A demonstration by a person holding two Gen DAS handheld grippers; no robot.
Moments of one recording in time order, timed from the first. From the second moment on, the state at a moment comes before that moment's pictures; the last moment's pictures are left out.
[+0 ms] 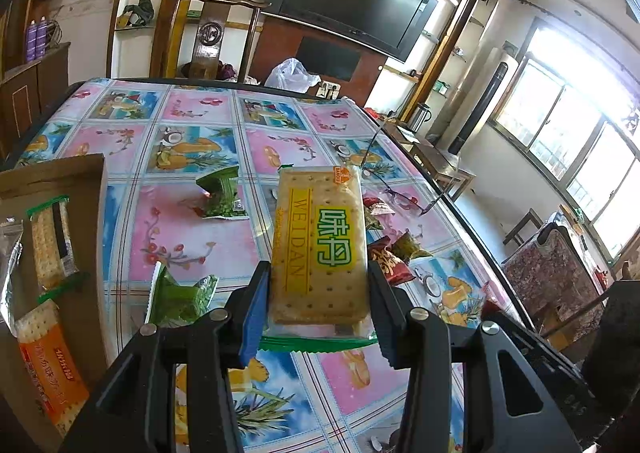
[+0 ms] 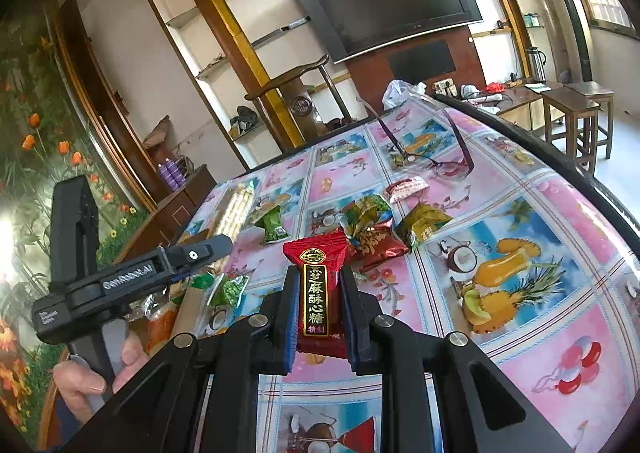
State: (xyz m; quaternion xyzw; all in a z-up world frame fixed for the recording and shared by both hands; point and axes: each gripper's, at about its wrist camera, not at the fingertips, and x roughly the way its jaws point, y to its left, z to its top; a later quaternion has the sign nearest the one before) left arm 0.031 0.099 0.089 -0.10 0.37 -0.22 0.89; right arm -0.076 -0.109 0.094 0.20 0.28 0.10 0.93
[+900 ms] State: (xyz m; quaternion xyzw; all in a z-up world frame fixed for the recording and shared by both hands) left arm -0.054 0.281 0.091 -0.18 0.35 -0.09 0.92; right arm -0.062 0.001 0.100 0.15 0.30 0.22 0.91
